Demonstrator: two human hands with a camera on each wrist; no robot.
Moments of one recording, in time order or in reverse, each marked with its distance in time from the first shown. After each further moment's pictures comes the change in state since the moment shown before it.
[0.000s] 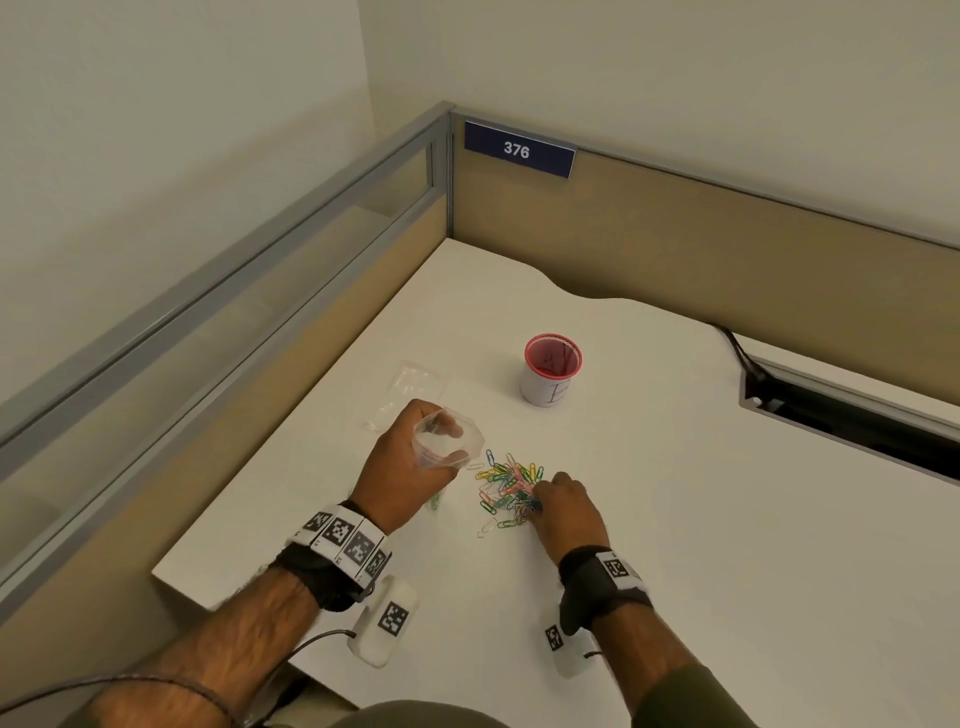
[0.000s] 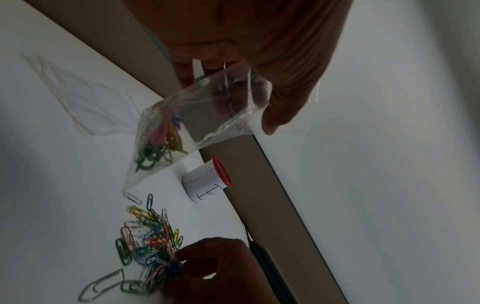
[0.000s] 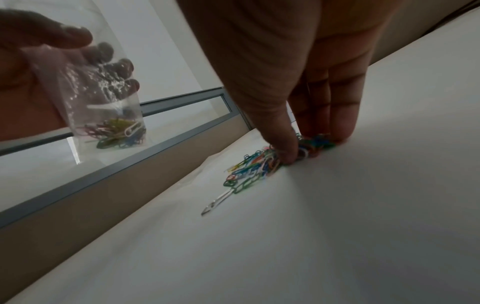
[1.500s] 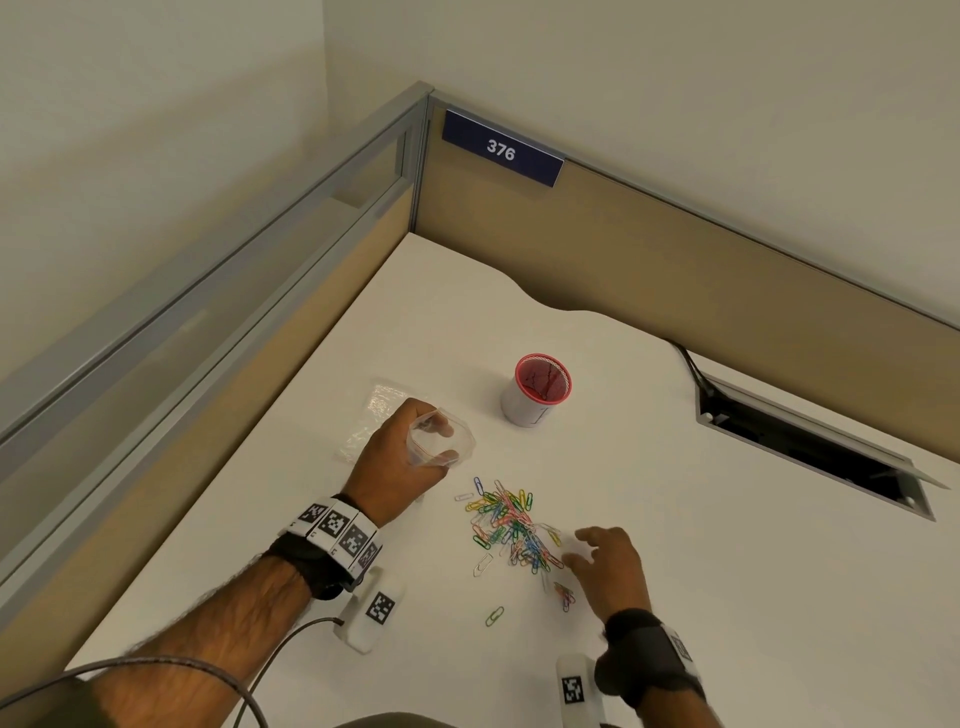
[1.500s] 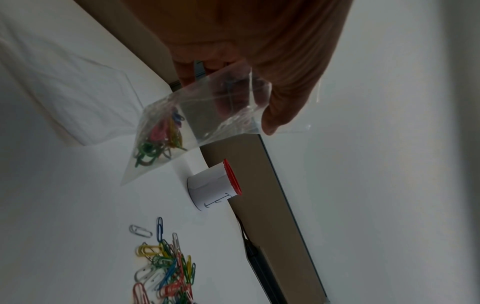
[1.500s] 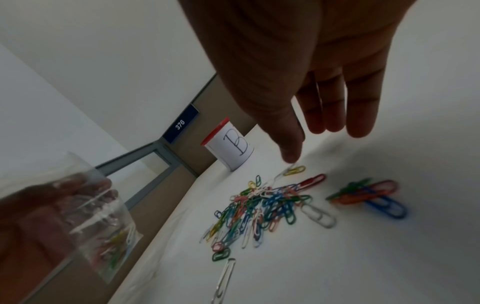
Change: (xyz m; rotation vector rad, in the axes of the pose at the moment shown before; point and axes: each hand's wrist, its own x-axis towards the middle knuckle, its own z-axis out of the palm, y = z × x) left_hand 0.074 -0.059 -0.027 -0.078 -0.121 0.036; right_hand -0.026 0.019 -0.010 0.331 0.084 0.521
